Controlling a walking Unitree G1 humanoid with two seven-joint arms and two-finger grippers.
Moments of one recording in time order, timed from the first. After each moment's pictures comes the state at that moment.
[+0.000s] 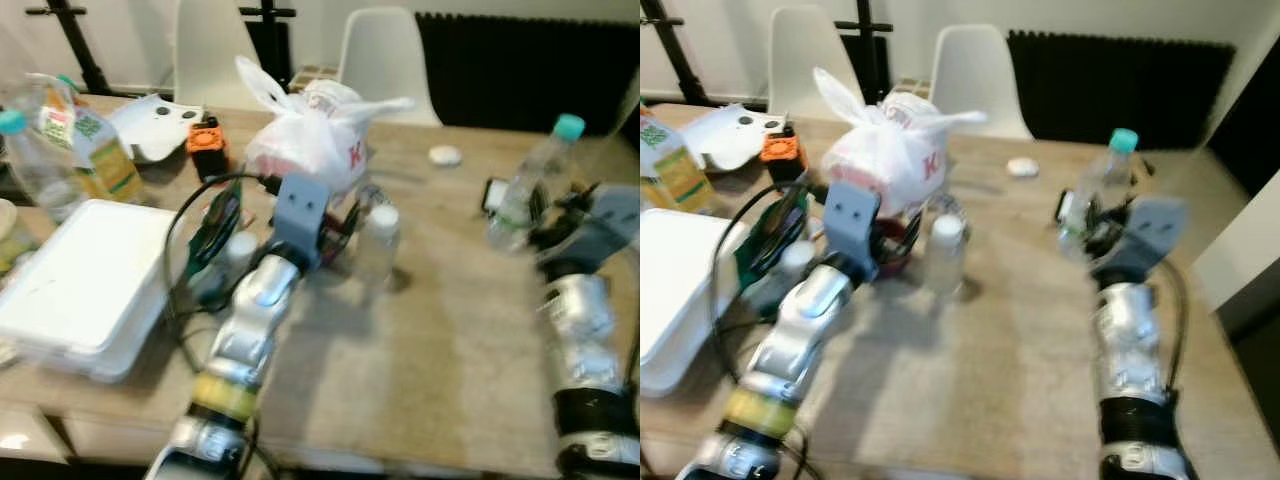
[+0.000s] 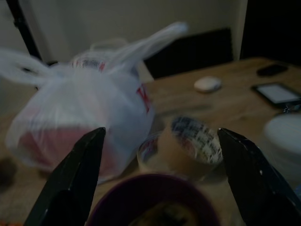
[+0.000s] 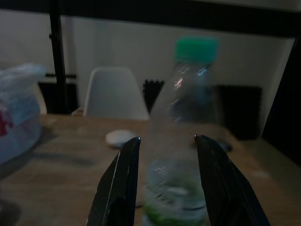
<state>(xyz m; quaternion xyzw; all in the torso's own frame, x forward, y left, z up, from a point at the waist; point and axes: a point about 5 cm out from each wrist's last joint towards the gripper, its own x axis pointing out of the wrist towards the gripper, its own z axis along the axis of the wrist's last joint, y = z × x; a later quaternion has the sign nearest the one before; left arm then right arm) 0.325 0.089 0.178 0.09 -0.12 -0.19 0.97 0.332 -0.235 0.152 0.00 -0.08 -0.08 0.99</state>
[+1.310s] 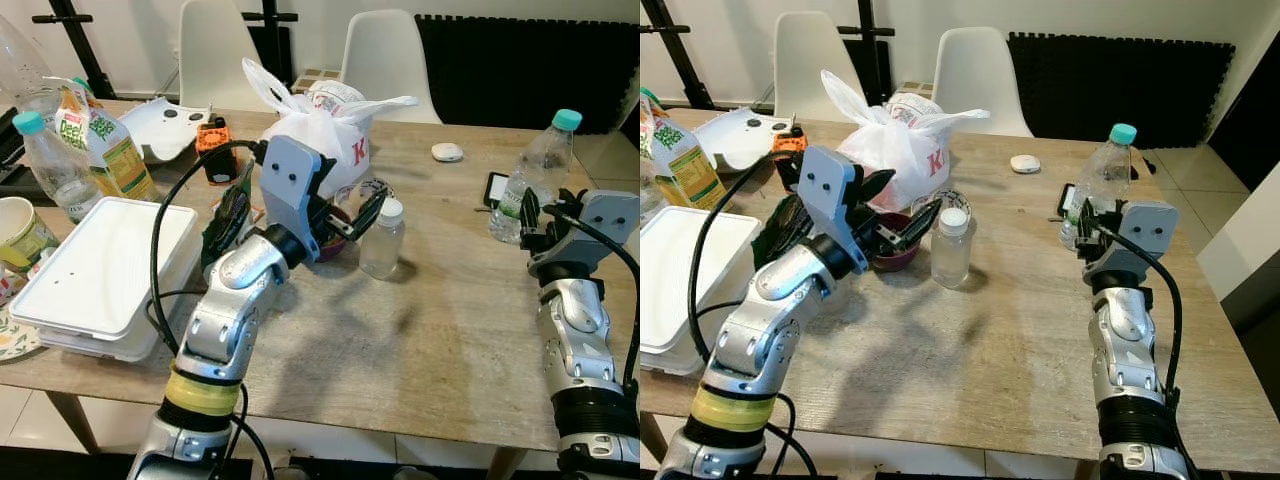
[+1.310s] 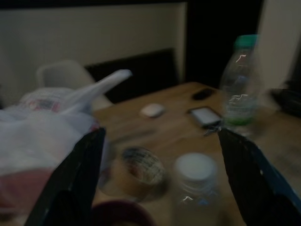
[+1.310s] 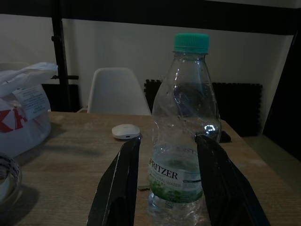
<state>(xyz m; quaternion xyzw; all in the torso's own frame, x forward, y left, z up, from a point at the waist) 0.322 0.083 0.225 0.06 -0.12 -0.30 0.94 0.329 -0.235 0.145 -0.01 -0.07 -0.08 0.99</state>
